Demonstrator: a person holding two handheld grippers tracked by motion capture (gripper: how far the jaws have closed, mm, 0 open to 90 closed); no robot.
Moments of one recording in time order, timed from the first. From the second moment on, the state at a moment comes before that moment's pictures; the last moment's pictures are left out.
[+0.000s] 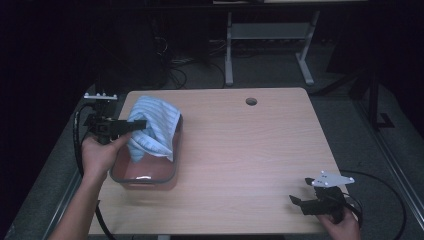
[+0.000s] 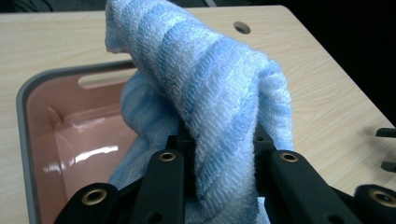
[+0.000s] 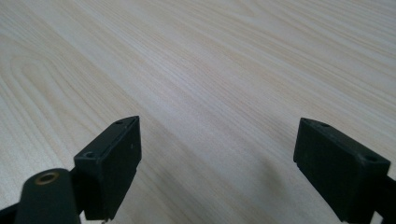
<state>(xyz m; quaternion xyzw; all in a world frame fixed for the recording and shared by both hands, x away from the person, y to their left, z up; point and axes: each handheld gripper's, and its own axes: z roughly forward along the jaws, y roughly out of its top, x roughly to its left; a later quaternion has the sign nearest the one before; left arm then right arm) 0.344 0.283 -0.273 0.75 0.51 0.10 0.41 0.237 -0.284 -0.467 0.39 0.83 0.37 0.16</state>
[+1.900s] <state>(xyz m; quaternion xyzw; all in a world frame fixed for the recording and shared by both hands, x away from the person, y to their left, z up) 0.377 0.159 -0.289 0.81 0.44 0.05 0.39 0.234 -0.290 -0.462 0.40 0.82 0.37 0.17</state>
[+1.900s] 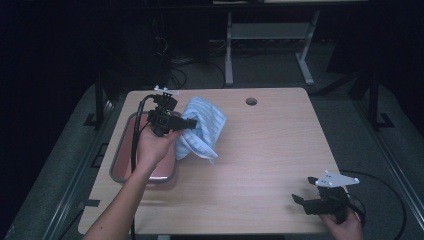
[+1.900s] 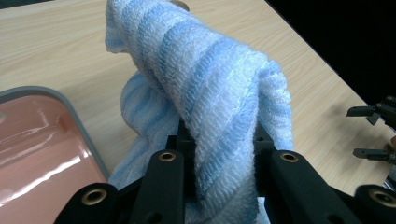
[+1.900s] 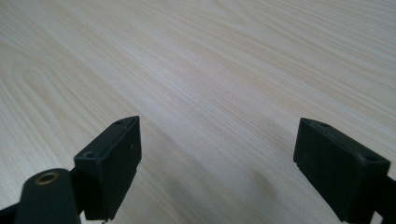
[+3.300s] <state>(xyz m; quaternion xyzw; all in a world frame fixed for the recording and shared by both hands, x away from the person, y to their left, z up) 0.394 0.082 -0.327 0.83 0.41 0.01 0.37 0.234 -0.293 -0.460 0.40 0.82 0.38 0.17</state>
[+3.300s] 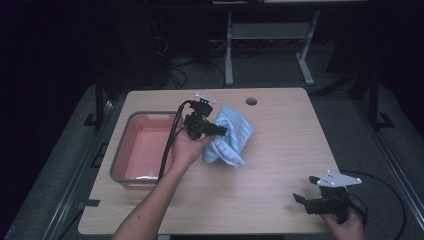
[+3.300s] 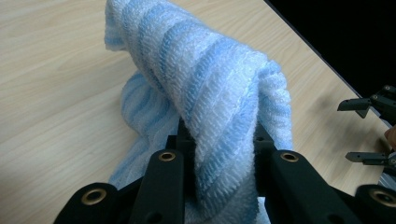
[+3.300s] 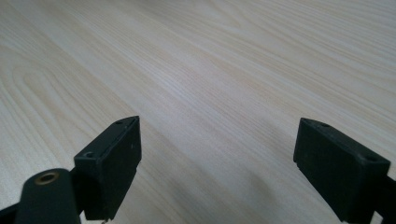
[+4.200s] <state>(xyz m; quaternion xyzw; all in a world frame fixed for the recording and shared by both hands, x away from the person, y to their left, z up) 0.395 0.038 -0.376 0.84 0.40 -0.02 0.35 0.233 -0.293 -0.459 0.40 0.82 0.38 0.17</state>
